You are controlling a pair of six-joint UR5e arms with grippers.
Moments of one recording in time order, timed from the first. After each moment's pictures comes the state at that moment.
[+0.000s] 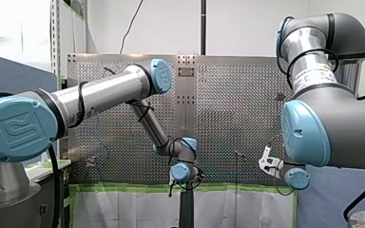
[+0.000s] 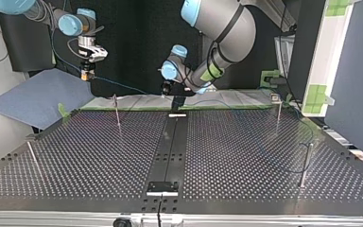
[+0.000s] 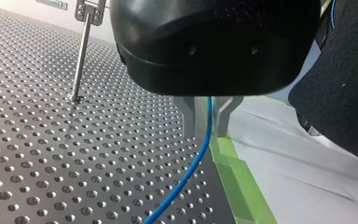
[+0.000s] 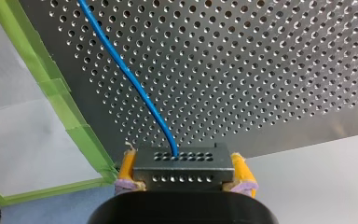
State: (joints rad) left arm -0.61 -2.76 -1.23 -2.60 -1.75 -1.67; right arm 1.62 -0.71 2.03 -1.23 1.42 1.87
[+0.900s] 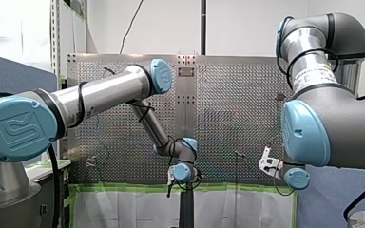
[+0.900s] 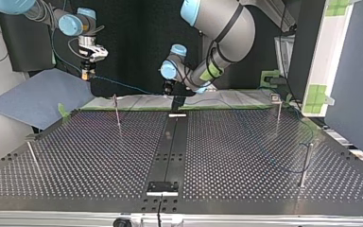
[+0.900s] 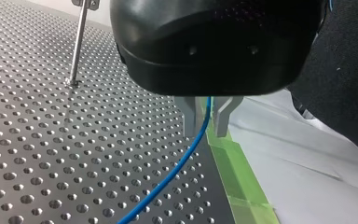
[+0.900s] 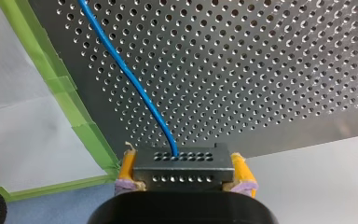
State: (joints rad) left arm -0.62 -2.76 -1.23 -2.61 -1.82 -1.67; right arm 1.63 -0.71 2.03 -1.22 1.42 1.87
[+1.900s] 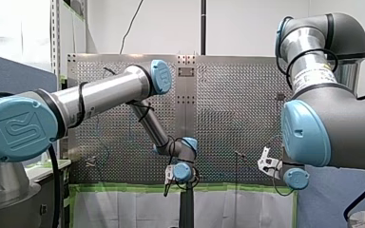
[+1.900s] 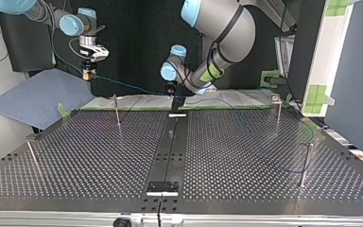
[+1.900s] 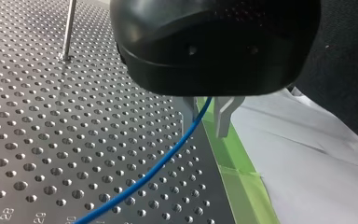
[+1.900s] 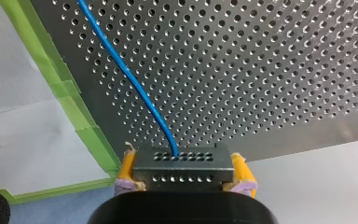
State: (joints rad) left arm -0.61 -2.77 -1.22 -2.65 -1.88 -1.65; right arm 1.63 -0.71 2.03 -1.21 1.42 1.87
